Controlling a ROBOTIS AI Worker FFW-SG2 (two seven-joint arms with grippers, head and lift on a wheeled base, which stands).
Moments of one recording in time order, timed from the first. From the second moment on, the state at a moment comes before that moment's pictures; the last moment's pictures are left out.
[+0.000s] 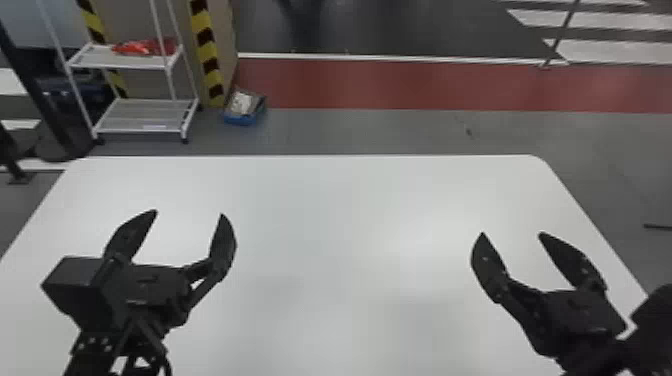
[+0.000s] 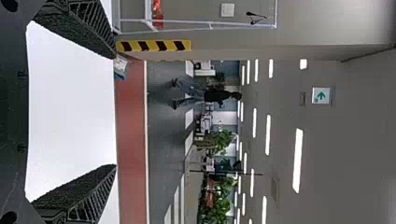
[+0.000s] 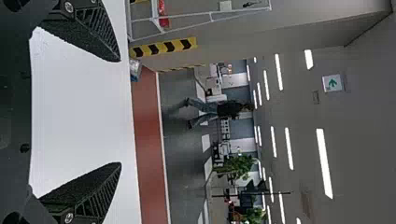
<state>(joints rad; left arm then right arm) 0.48 0.12 -0.06 -2.13 0.08 0.07 0.05 0.63 -0.03 -0.12 -2.28 -0.20 0.15 0.17</state>
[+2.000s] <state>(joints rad) 0.49 0.12 -0.08 -2.13 0.06 0.06 0.05 0.65 -0.03 -0.13 -2.28 -0.22 0.15 0.17</state>
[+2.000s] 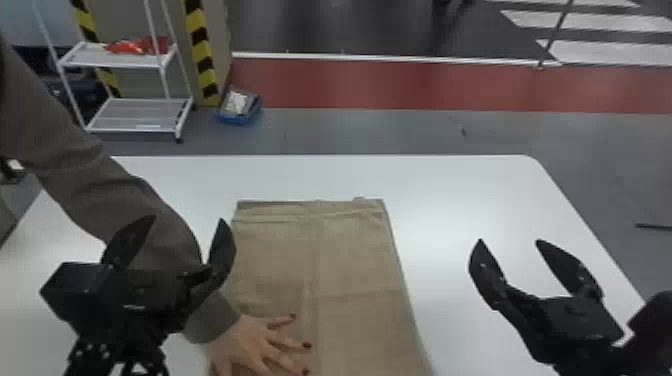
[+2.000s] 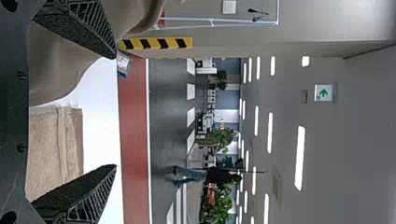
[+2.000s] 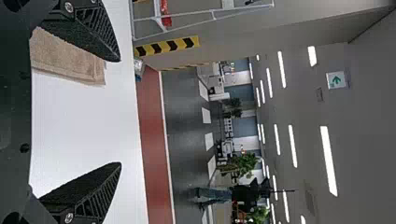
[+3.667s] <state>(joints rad) 0.25 0.11 -0.14 -1.88 0.06 0.17 0.04 0.56 -0.06 -0.13 -2.17 -0.18 0.17 0.17</state>
